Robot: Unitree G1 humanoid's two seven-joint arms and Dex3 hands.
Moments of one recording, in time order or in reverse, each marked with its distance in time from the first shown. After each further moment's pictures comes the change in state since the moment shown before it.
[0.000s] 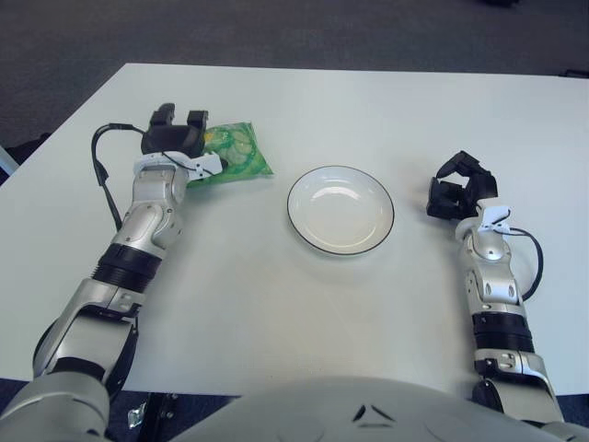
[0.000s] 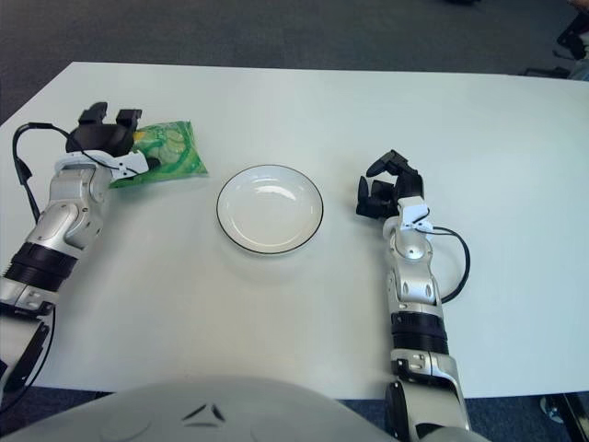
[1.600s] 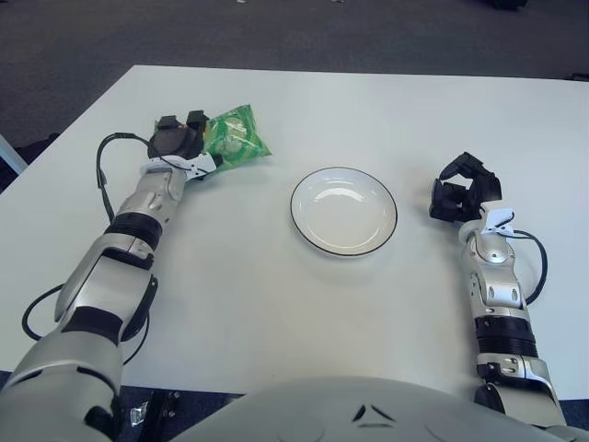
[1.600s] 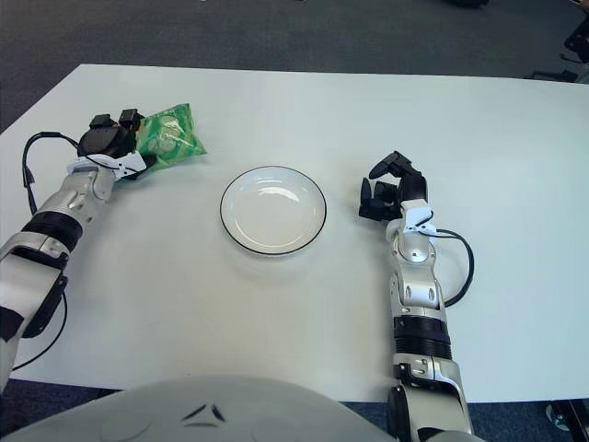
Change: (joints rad) left arm -0.250 -0.050 -0.112 0.692 -0.207 -0.402 0.515; right arm 0.021 -0.005 0.001 -0.025 0.000 0.005 -0.001
